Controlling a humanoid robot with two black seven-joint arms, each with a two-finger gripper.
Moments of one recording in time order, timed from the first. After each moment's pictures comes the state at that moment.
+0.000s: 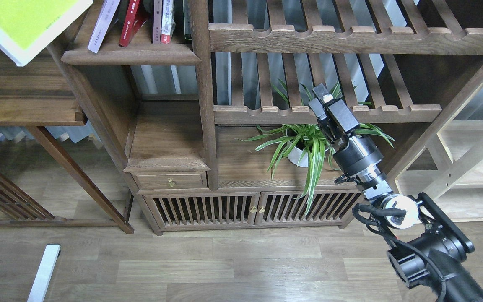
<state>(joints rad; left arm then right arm) -0.46 0.65 -1.59 -1.50 0.42 -0.36 0.26 0.24 -0.19 1.20 1.21 0.14 0.58 -0.07</state>
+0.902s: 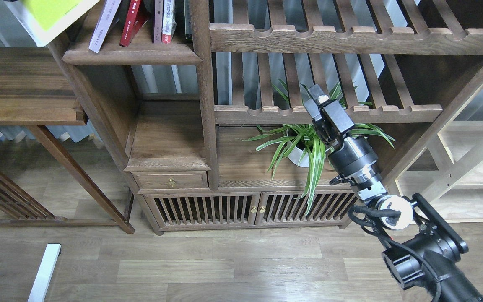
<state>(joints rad) -0.72 0.63 -1.35 -1.29 0.46 -0.26 0.24 0.24 -0.16 1.17 1.21 0.14 0.58 -0.07</state>
